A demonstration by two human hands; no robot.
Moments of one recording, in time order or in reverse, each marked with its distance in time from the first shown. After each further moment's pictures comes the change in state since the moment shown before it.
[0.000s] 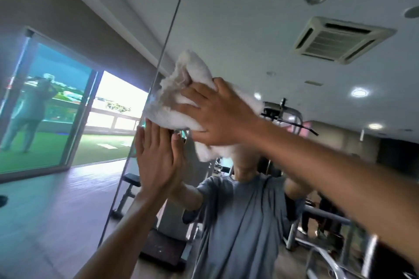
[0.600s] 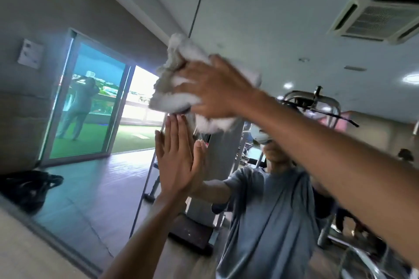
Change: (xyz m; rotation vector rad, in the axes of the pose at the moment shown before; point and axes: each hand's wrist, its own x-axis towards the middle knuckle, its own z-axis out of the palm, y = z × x) left_hand -0.034 -0.022 -0.005 0.021 -0.042 0.000; right_hand 0.058 -0.011 0.011 0.125 -0.048 0.011
